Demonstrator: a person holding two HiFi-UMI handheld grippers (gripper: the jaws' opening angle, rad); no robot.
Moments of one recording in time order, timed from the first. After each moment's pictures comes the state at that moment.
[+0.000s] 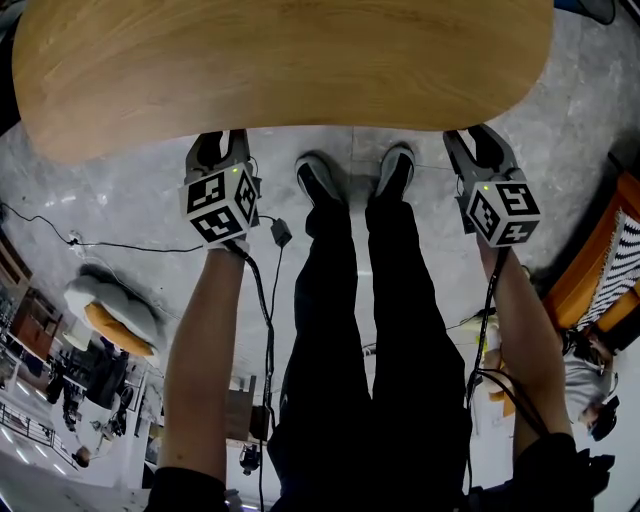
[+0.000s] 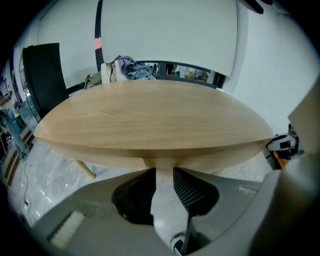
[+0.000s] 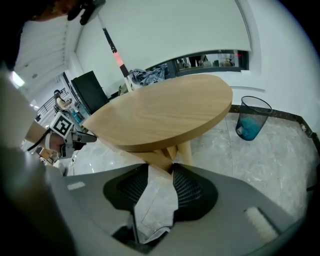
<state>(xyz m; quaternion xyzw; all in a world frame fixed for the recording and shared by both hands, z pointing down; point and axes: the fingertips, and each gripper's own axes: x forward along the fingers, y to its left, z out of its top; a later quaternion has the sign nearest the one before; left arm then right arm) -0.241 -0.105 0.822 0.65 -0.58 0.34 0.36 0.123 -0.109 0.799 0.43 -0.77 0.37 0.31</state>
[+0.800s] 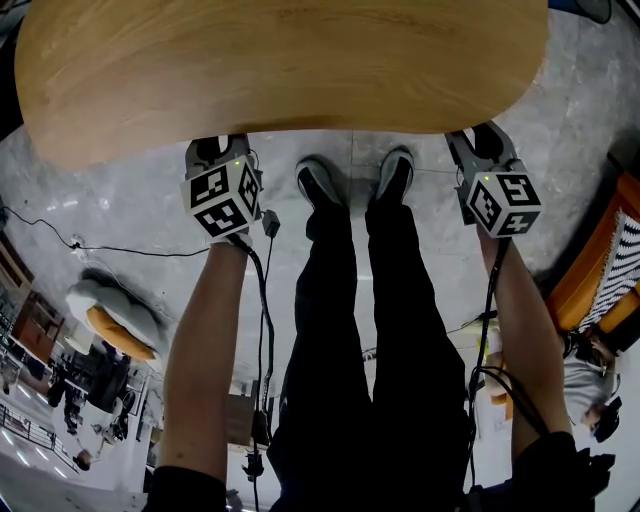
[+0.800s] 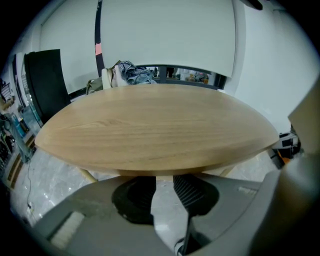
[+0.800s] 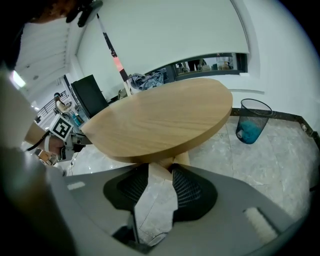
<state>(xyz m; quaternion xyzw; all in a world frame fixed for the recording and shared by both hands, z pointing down) -0.240 -0.123 0.819 0.64 -0.60 0.34 0.34 0.126 -0.129 0.800 0.44 -0.77 0.36 0.29</state>
